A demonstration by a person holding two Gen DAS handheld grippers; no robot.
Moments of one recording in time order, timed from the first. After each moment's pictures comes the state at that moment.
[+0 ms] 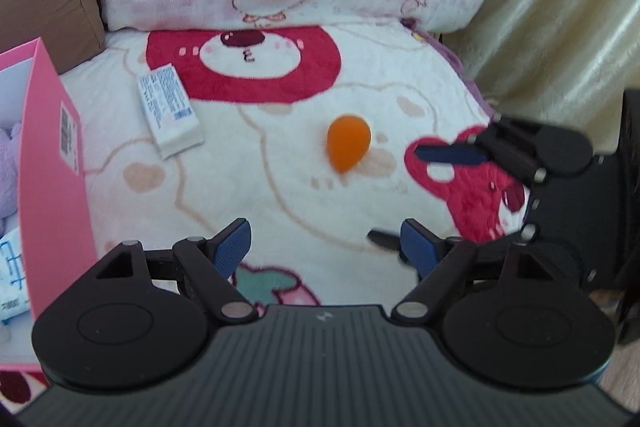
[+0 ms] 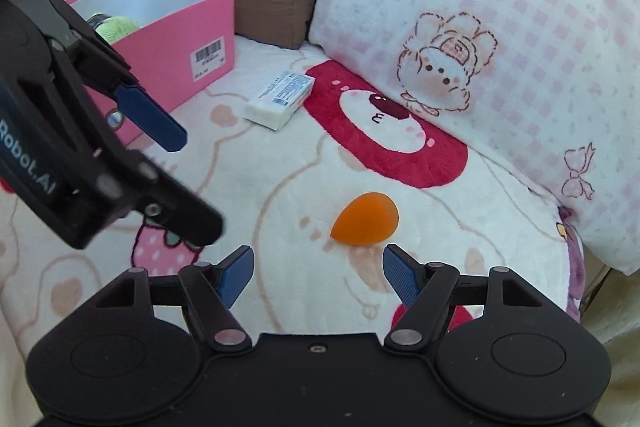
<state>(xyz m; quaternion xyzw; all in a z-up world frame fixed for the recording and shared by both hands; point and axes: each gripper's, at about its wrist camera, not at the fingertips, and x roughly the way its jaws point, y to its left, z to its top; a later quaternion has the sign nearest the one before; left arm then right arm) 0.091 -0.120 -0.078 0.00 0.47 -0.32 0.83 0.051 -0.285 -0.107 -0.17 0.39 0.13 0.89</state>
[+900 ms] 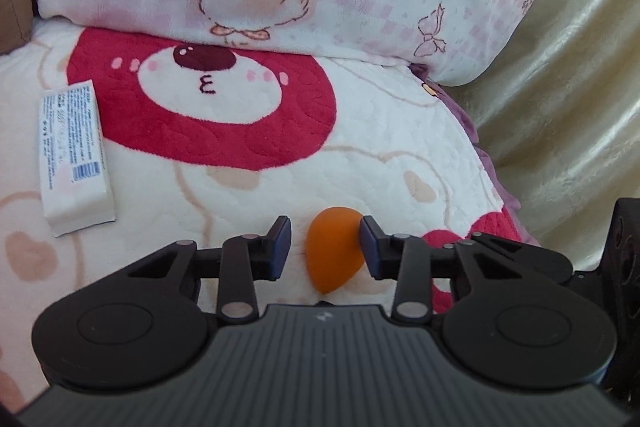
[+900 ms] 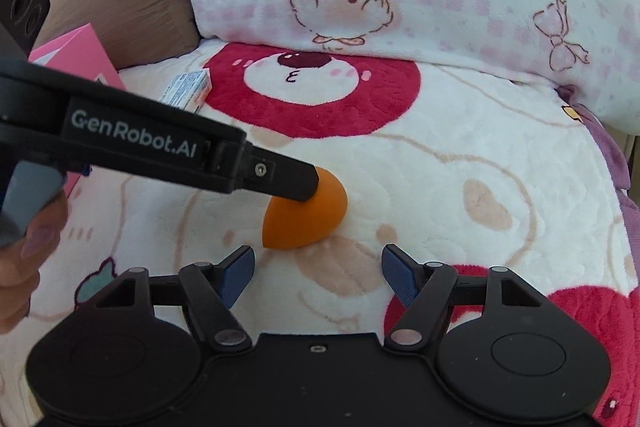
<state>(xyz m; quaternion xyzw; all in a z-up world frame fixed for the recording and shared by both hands) 0.163 -0.172 -0.135 -0.10 0.44 -0.34 0.82 0.100 -0.336 -0.154 0.02 0.41 0.06 0.91</state>
